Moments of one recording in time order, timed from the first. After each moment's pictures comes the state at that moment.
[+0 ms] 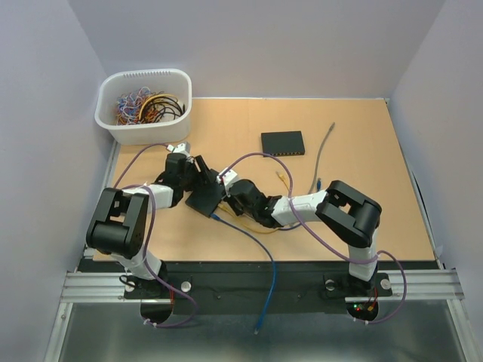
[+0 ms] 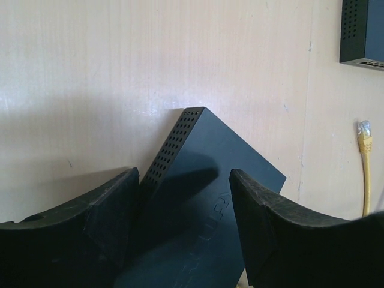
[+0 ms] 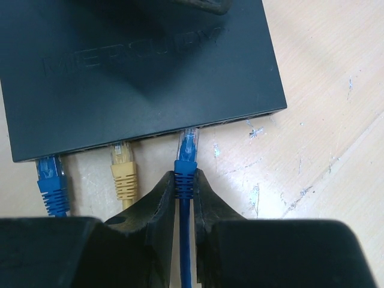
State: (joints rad) left arm -0.23 1.58 0.63 0.31 0.18 -0.58; right arm 1.01 1.93 1.01 0.35 0.19 0.06
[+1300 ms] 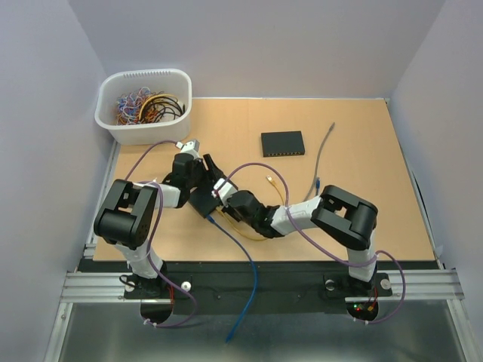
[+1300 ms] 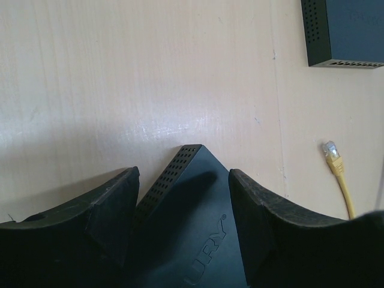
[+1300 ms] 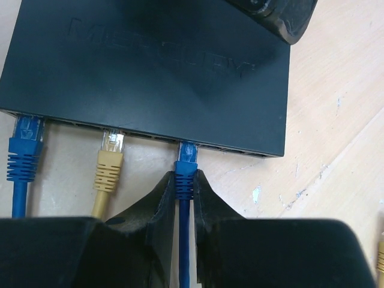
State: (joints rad) left arm -0.30 1.68 0.63 0.50 0.19 -0.56; right arm 1.07 1.94 0.93 0.50 0.28 -0.11
